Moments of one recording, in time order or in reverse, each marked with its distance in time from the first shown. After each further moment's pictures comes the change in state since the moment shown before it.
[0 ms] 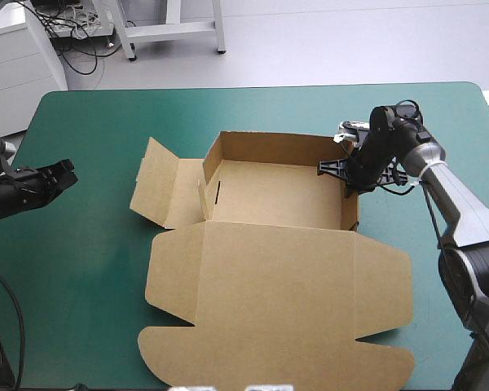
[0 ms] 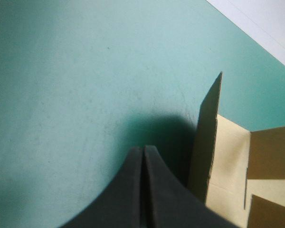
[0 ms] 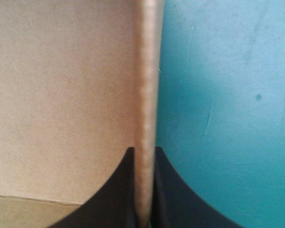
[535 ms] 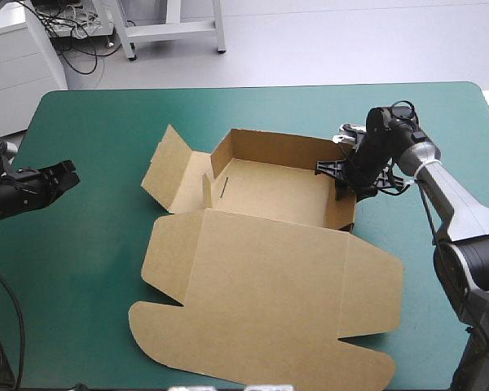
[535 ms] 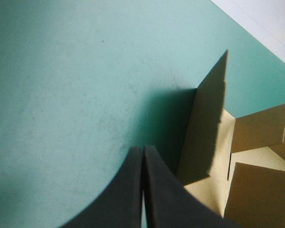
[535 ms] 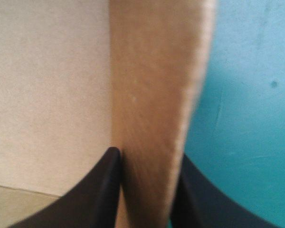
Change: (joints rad) left arm 0.000 0.000 0.000 0.000 0.027 0.000; right arm 0.000 0.040 -0.006 0.011 0.016 0.091
